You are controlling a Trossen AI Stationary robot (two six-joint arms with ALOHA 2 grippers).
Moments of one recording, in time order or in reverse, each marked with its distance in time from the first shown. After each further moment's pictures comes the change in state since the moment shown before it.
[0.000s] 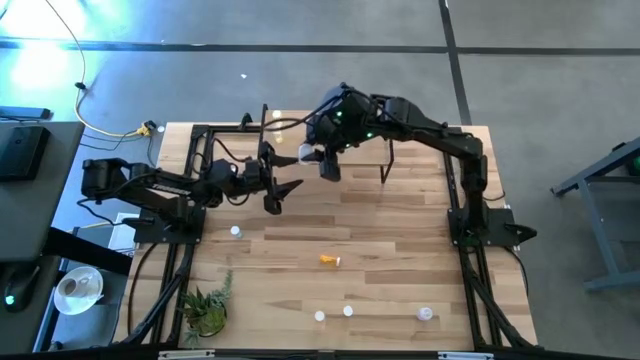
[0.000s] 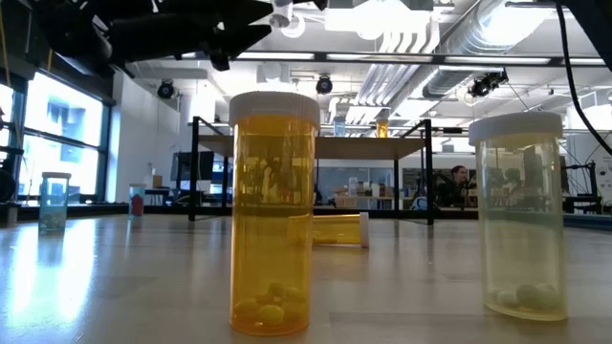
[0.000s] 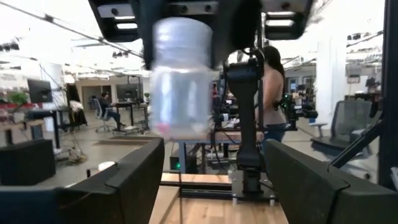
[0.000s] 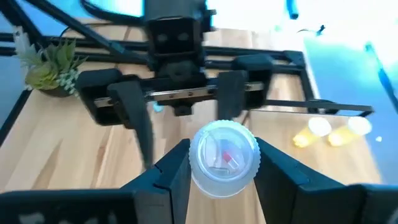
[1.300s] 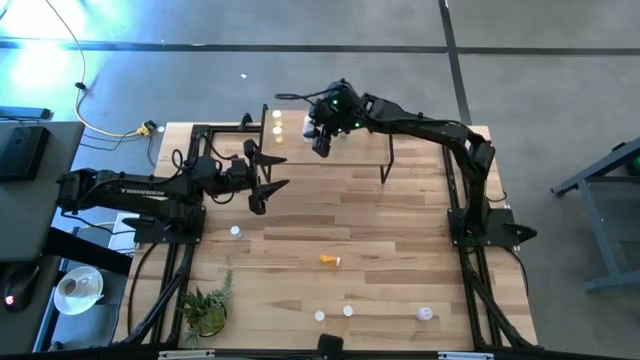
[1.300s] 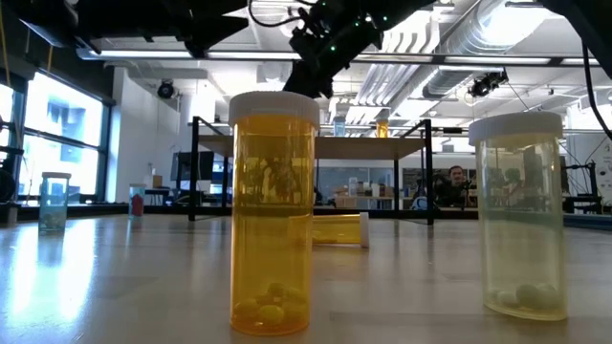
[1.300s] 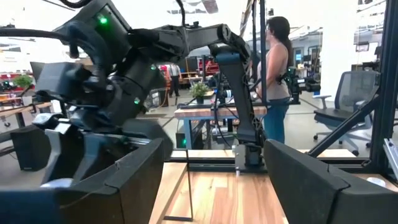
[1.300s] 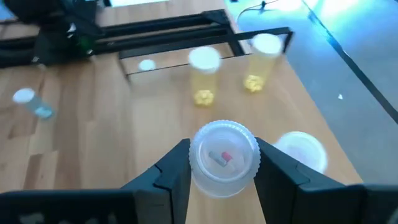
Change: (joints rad) left arm -0.001 -0.325 -0.001 -0.448 -0.014 0.034; right arm -0.245 -0.024 -0.560 0.571 -0.014 0.052
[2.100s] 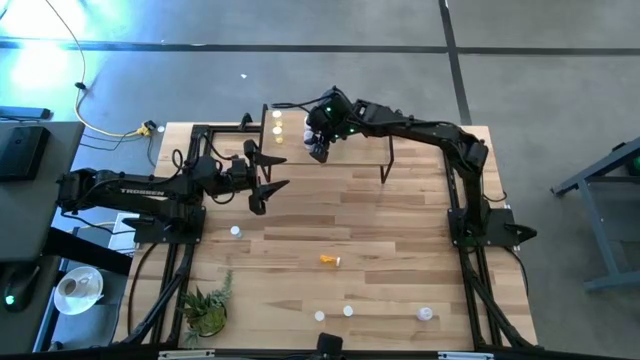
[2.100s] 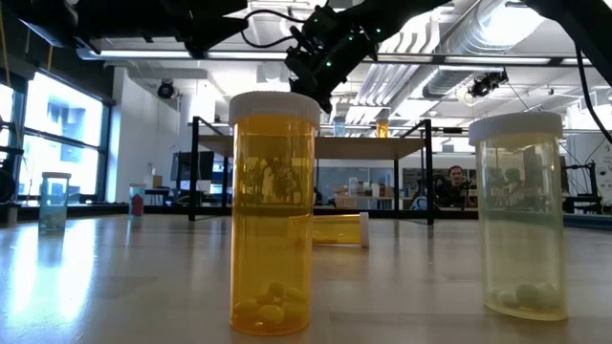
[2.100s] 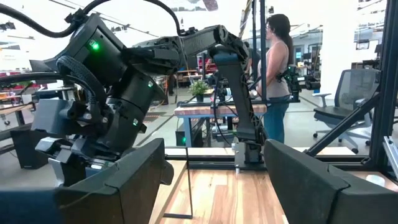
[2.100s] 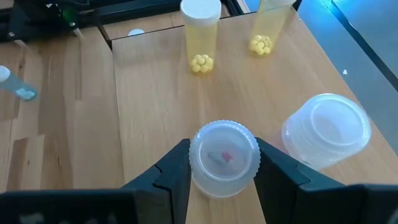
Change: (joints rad) left arm 0.000 0.000 0.000 -0.009 0.000 0.000; right arm 0.006 0.055 -0.012 -0.025 0.028 0.019
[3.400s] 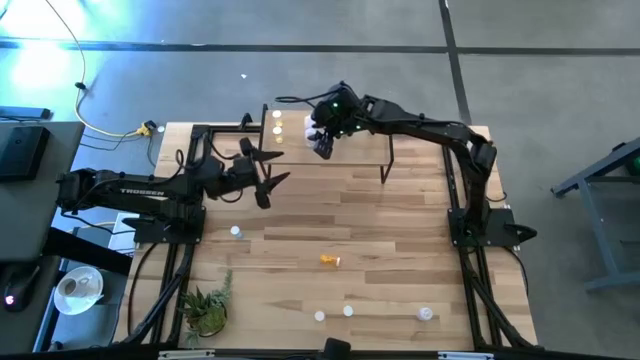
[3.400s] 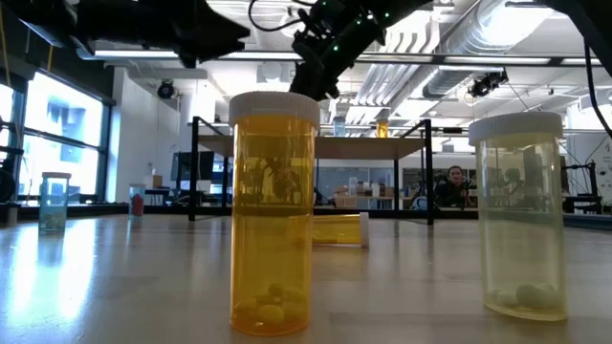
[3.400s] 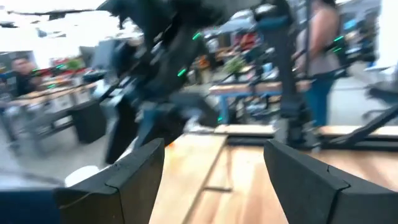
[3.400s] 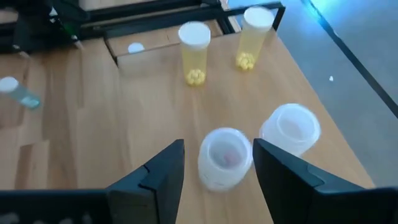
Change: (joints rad) left arm -0.001 0.000 0.000 -0.084 -0.180 0.062; right arm 0.005 -0.069 0.003 -0.037 0.031 0.002
